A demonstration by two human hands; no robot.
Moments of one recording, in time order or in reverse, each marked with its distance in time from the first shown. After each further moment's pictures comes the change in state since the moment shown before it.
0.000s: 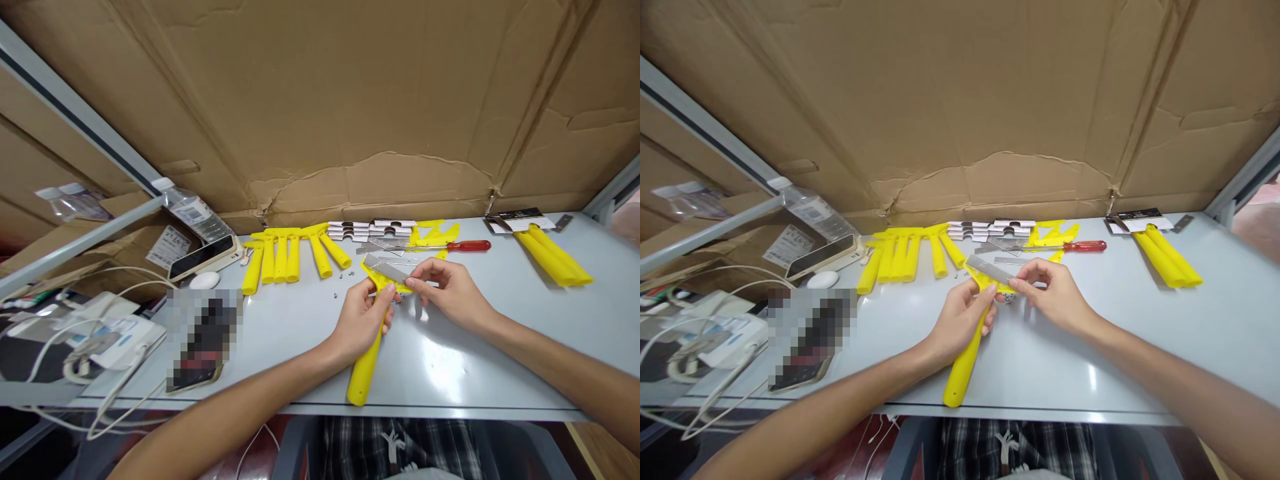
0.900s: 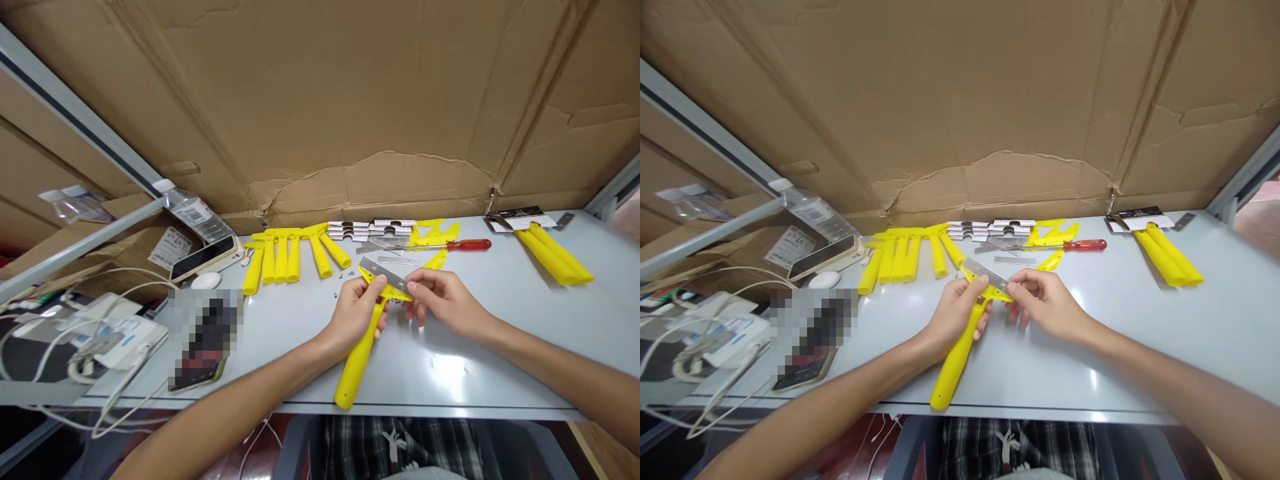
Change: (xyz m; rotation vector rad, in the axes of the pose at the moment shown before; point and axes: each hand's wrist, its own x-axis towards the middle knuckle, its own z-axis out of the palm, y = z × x) left_hand 0.004 0.007 -0.008 -0.048 0.014 -0.114; right_hand -0.011 -0.004 0.005 0.085 -0.232 0.084
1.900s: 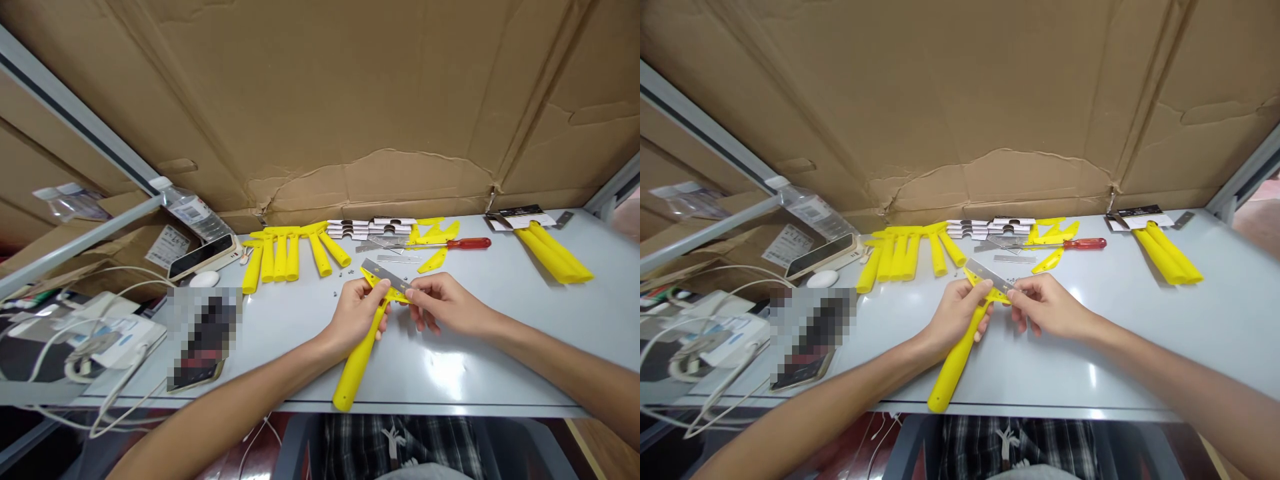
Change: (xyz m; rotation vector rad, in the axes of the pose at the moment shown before) left_hand -0.001 -0.001 0.000 0.057 -0.019 -0.013; right_hand -0.002 -0.006 -0.002 -0.096 -0.161 0.079
